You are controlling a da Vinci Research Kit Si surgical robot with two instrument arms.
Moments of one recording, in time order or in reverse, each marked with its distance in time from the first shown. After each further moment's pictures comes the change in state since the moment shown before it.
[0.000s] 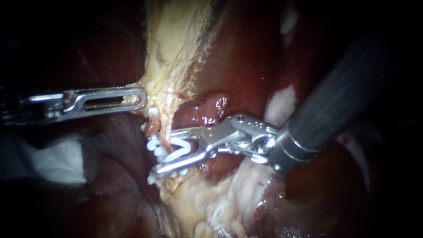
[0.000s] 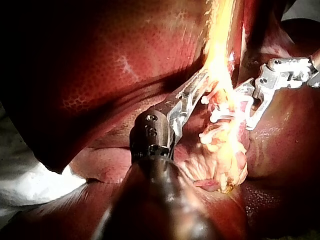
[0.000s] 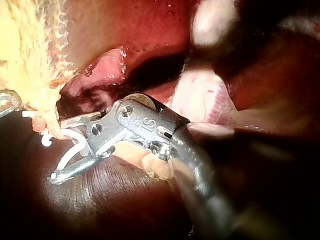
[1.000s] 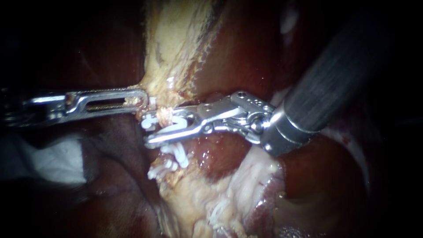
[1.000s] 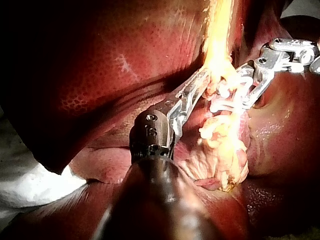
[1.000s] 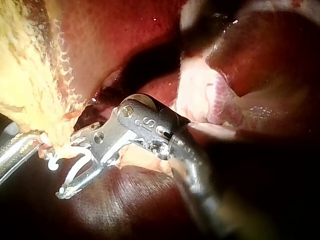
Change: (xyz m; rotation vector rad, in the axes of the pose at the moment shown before) right arm 0.003 0.001 -0.002 -0.083 0.071 0.122; left arm 0.001 0.000 0.000 -0.008 0.007 0.004
